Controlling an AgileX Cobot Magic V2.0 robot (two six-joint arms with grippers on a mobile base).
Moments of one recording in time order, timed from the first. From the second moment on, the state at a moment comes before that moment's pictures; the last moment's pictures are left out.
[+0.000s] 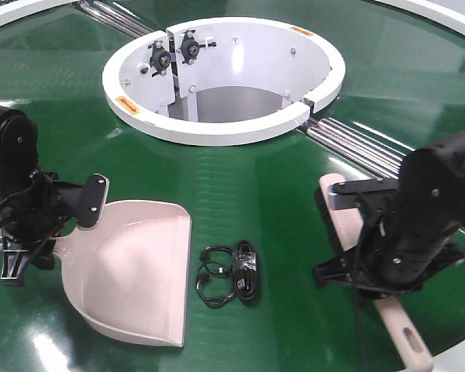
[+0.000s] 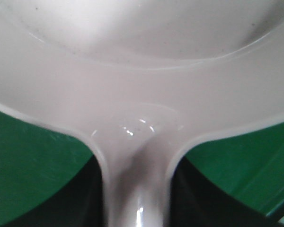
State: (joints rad) left arm -0.20 1.75 -1.23 0.09 1.11 1.25; right arm 0.42 1.50 -1.01 -0.03 1.09 0.26
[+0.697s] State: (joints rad) left arm -0.20 1.75 -1.23 0.09 1.11 1.25; right arm 0.60 1.75 -1.22 0.08 1.21 0.44
